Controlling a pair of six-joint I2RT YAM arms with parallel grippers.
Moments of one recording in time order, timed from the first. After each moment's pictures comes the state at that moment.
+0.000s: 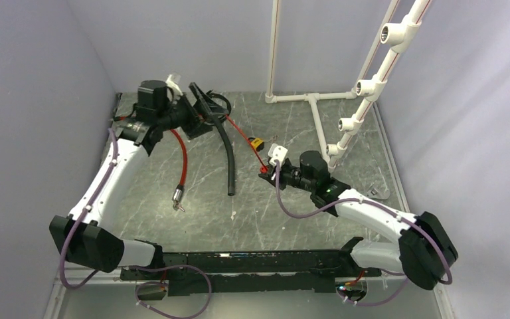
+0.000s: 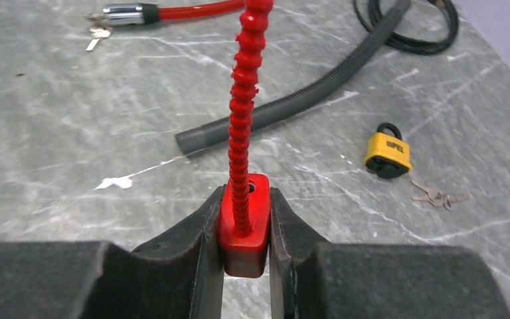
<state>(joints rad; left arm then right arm) -0.30 1.35 1.40 -0.50 0.47 -0.98 0.69 1.19 0.57 0.35 -0.35 -0.27</state>
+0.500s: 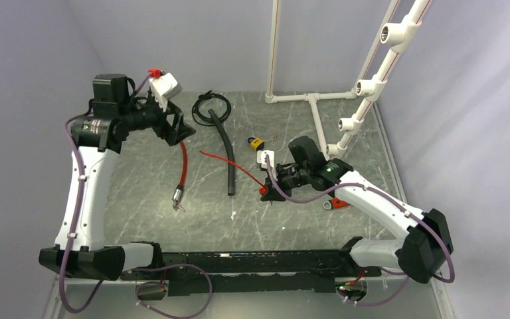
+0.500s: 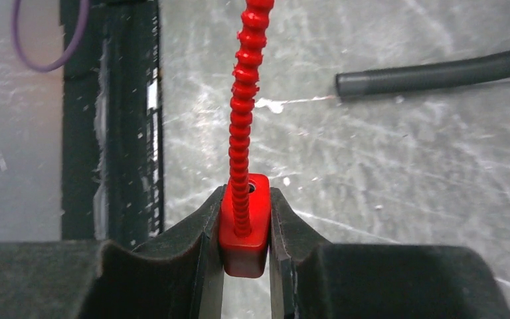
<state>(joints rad) -0.08 1.27 1.60 -0.87 0.73 0.36 0.68 1.21 0.91 -0.44 -0.72 -0.44</state>
